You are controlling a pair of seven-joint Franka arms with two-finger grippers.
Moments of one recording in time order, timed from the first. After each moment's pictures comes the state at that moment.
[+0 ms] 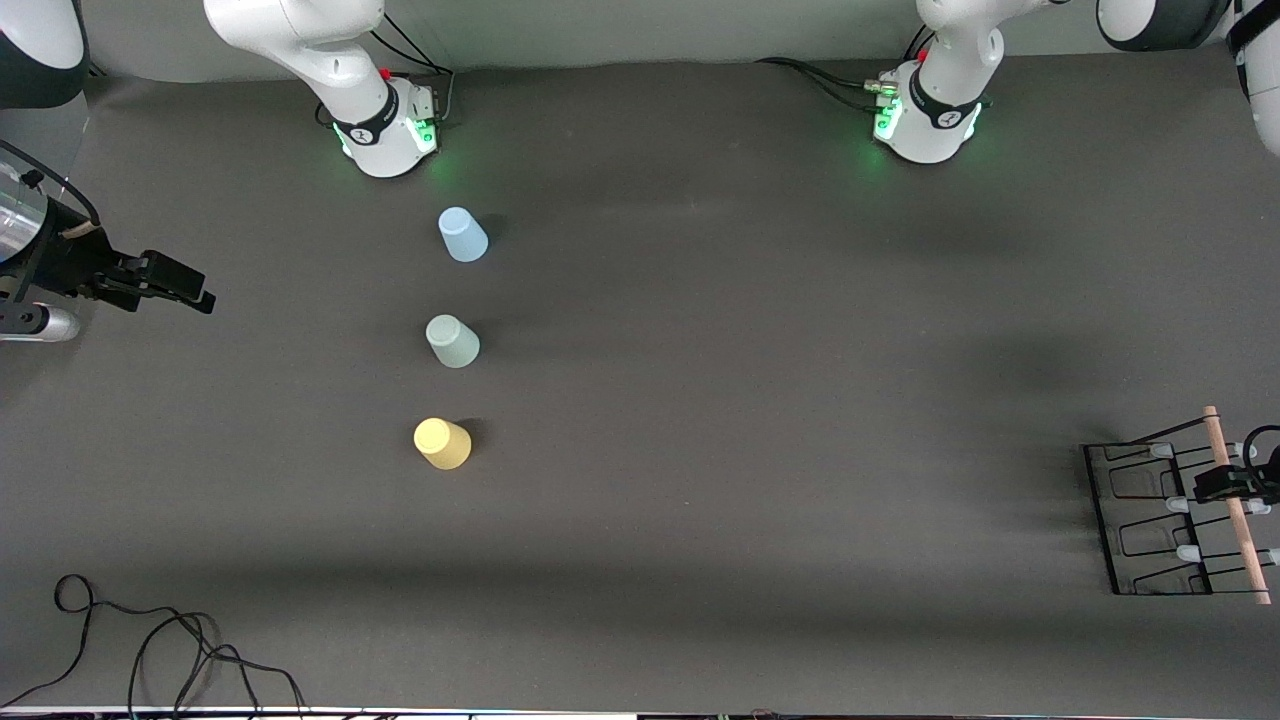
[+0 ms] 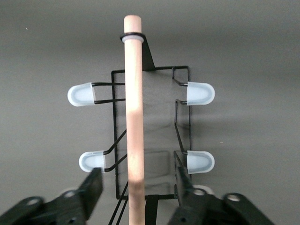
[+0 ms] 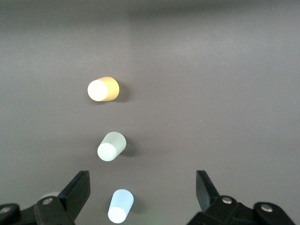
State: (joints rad) left arm 0.26 0.65 0.06 -1.38 0.00 2.14 0.33; right arm 0.13 -0.03 -0.14 -1.69 0.05 1.63 0.08
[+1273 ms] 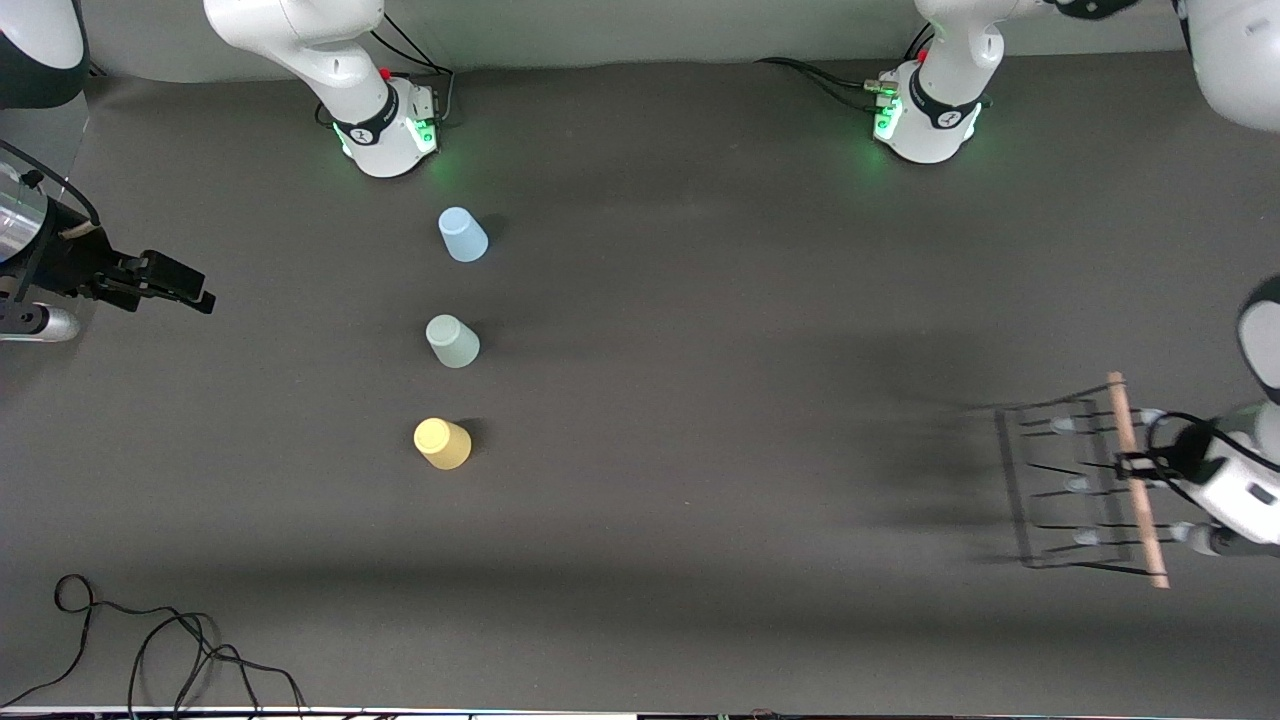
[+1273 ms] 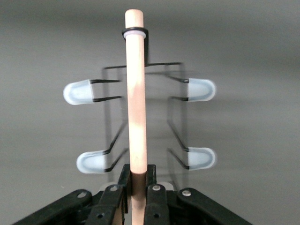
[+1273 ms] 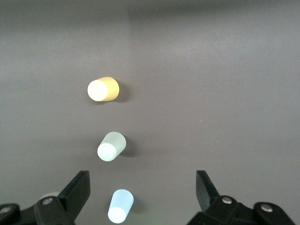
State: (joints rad) left arm 0.02 0.51 0.03 -1.31 0.00 1.76 0.02; right arm 0.13 -0.03 -0.14 -1.69 0.05 1.63 0.08
